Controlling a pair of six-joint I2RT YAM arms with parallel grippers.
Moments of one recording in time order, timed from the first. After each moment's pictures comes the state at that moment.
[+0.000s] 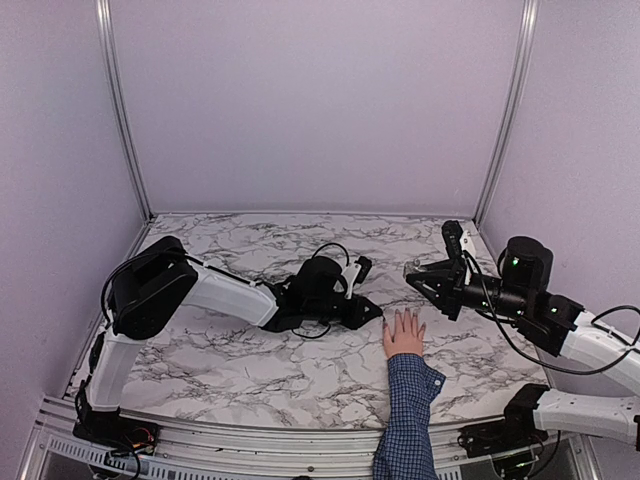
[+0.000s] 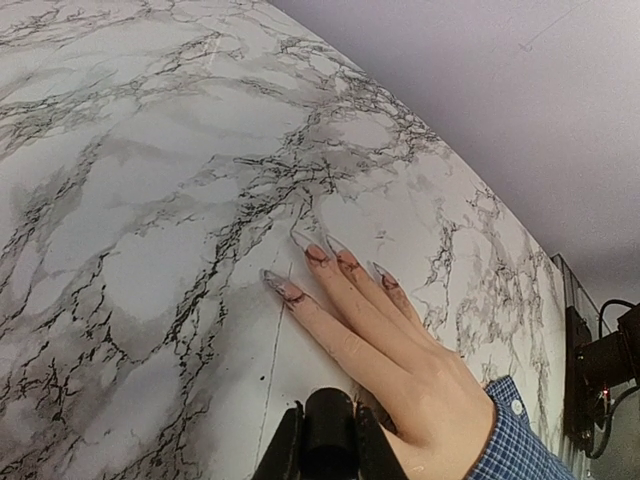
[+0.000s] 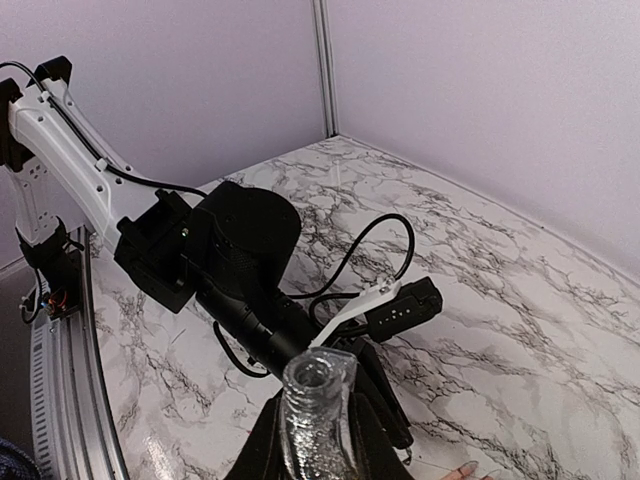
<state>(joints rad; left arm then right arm) -1.00 2.26 1.43 0.38 0.24 -0.48 0.58 0.79 0.56 0.03 -0.42 0.03</state>
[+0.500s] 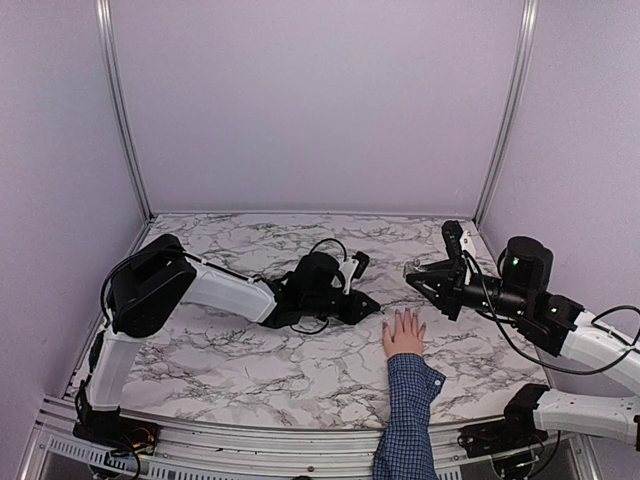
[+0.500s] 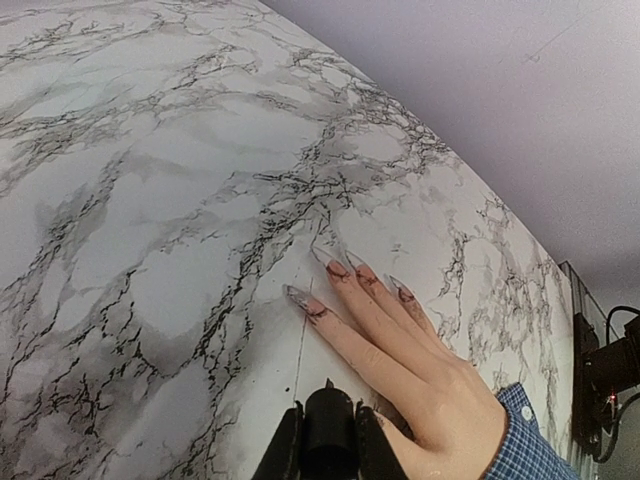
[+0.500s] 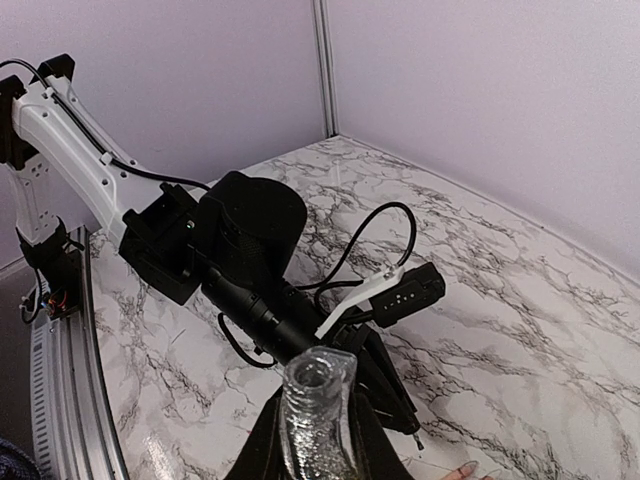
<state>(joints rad) -0.98 2.26 1.44 0.38 0.23 -0.46 0.58 0.79 0.56 0.03 -0.42 0.03</state>
